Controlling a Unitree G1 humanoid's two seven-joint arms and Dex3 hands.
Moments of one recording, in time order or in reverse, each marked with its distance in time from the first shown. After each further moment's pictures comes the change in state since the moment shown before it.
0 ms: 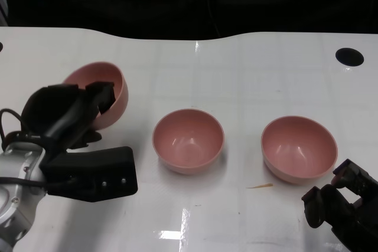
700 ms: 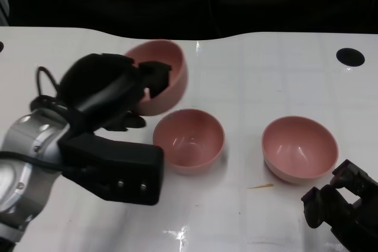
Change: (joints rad) left arm -0.071 -0.027 0.000 -0.264 -0.047 -0.110 -0.288; right arm 0.003 0.003 0.006 -0.003 -0.004 -0.003 -0.018
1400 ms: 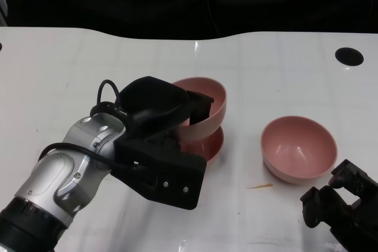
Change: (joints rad) left arm -0.116 -0.148 -0.139 0.266 0.067 -0.053 -0.031; right arm 0.016 0.006 0.010 -0.033 -0.004 -0.001 -0.024
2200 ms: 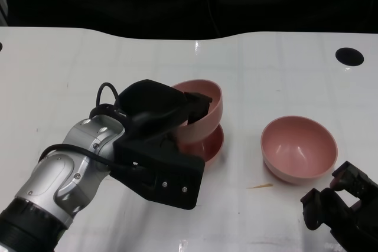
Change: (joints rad) left arm 0.003 -0.001 0.001 0.019 0.000 -0.002 0.000; right arm 0.000 0.000 -0.003 0.020 0.003 -0.017 0.034
